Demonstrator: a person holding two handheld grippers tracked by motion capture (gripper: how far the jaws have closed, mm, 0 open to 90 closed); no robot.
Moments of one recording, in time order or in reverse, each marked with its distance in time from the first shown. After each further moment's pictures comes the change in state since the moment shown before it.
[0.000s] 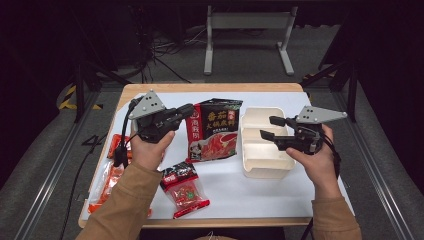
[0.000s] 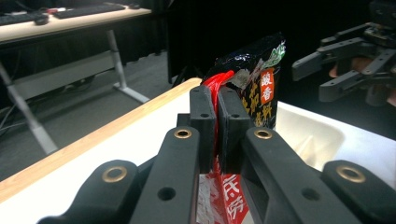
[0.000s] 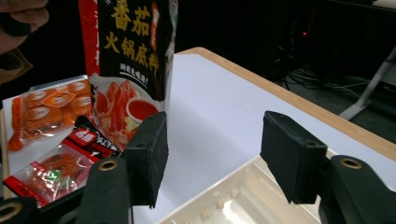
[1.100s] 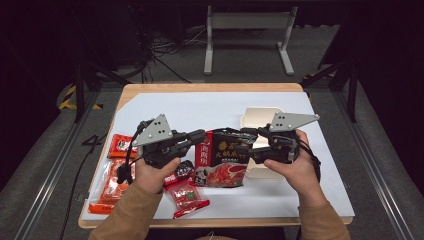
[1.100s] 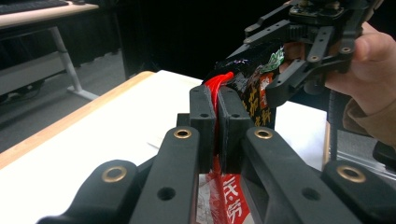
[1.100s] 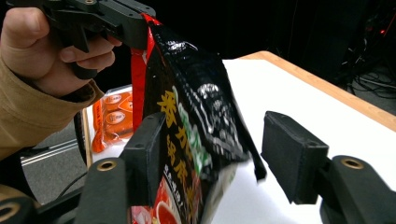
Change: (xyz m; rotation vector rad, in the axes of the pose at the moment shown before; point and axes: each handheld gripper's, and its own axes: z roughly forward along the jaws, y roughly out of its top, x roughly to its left) left arm -0.040 -0.018 -0.006 0.032 -0.169 0.052; right arm 0.052 0.022 0.030 0.017 0.210 -0.007
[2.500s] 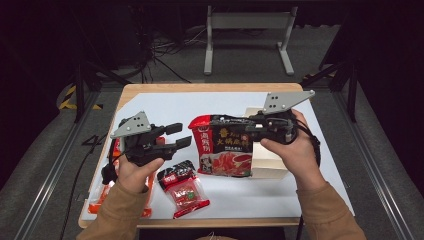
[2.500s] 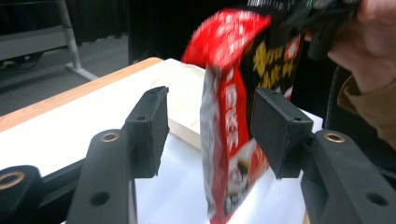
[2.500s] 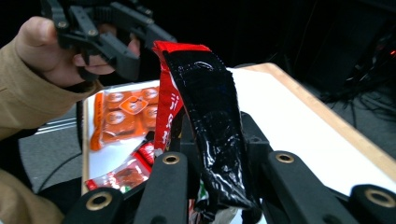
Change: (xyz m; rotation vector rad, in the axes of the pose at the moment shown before) left arm 0.027 -0.013 -0.031 0.009 0.024 -0.150; right arm -0.008 0.054 0.000 0.046 0.031 -0.143
